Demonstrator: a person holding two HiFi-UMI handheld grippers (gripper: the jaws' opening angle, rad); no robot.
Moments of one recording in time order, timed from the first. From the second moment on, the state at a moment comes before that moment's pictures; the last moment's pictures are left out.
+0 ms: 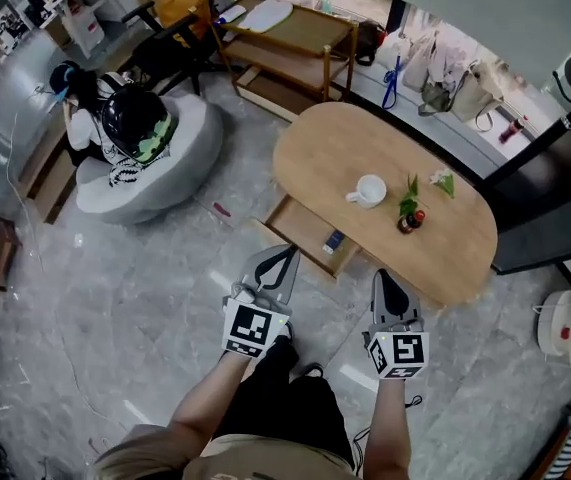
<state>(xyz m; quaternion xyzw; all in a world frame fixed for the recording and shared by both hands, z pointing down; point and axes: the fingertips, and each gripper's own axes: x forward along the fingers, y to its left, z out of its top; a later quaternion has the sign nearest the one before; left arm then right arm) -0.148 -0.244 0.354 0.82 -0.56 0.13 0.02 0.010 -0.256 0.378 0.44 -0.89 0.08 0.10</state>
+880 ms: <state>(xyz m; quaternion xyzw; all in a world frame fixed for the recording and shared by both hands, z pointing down) -0.132 -0.187 0.156 0.83 -0.54 0.11 0.01 0.015 -0.190 0.164 0.41 -0.91 0.01 0.09</state>
